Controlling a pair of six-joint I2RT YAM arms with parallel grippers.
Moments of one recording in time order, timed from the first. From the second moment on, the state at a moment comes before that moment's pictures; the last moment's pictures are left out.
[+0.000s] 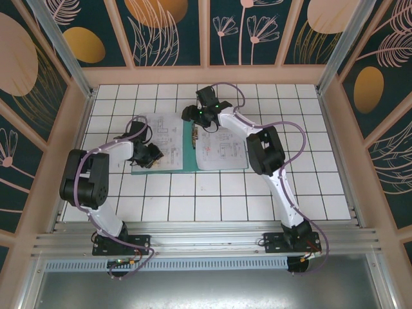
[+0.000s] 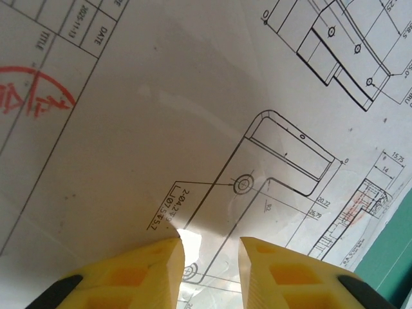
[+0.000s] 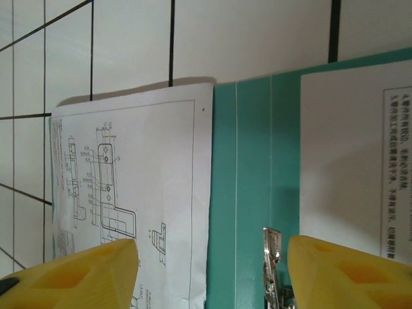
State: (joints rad) left arm -0.18 1.75 0.95 -0.41 0.24 -0.85; right arm 0.59 2.46 2.11 -0.47 -0.25 0.72
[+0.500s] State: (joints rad) left arm -0.33 1.86 1.10 -0.45 0.20 -0.78; right arm 0.54 2.38 1.97 -0.46 -0.20 0.72
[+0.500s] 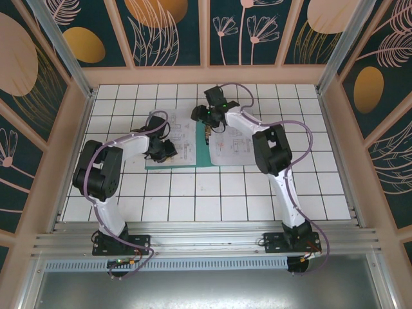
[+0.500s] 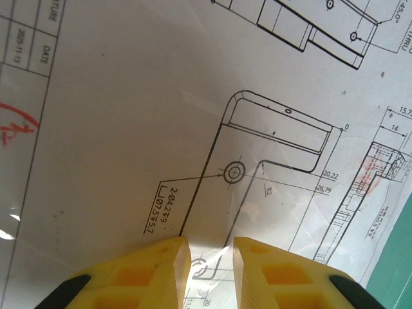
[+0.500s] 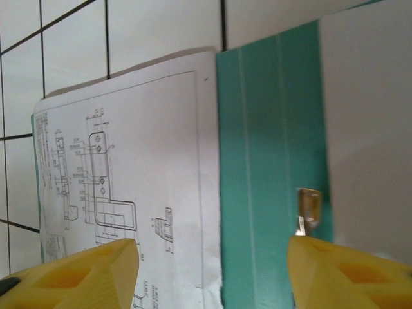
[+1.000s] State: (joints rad) left arm -0.34 1.86 1.10 -0.44 0.19 -0.79; right arm 0.48 2.40 2.07 -0.48 -0.21 0.68
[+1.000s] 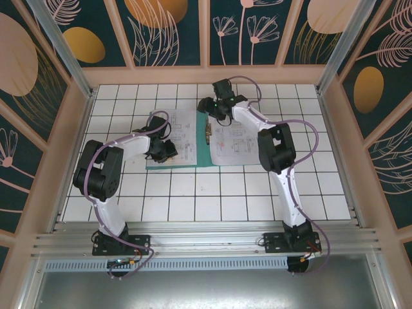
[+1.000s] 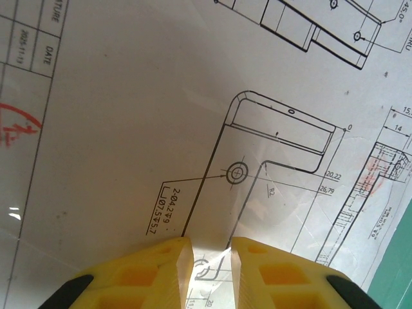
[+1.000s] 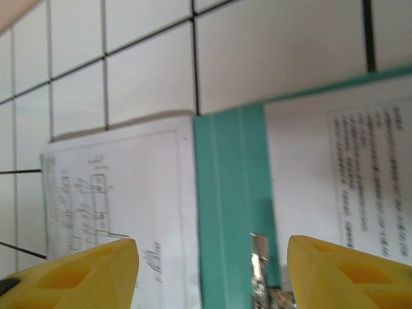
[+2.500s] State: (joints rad) left arm -0.34 1.85 1.07 -0.42 0.19 -0.80; right arm 0.51 2.50 2.16 -0.56 -0.22 0.68
